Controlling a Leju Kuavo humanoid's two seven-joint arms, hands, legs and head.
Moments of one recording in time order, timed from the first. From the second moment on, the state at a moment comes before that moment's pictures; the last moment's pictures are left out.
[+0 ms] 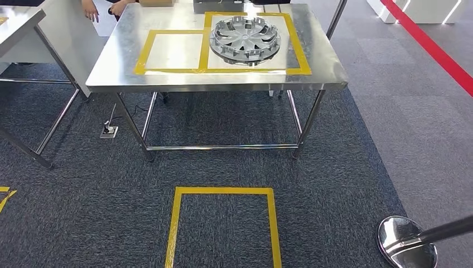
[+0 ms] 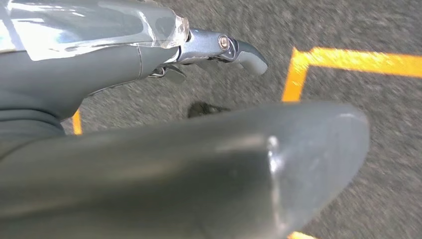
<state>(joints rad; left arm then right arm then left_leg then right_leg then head) -0.09 -0.05 1.24 -0.21 -1.01 -0.19 -0.34 -0.06 0.07 -0.69 -0.20 0.93 0.22 -0.03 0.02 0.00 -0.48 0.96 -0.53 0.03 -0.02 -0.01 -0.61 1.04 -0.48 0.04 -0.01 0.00</state>
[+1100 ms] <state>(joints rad) -0.01 -0.04 0.78 -0.27 -0.60 -0.13 -0.19 0.01 0.05 -0.48 -0.25 0.56 0.11 0.01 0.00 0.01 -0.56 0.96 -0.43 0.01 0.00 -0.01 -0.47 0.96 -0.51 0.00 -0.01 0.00</state>
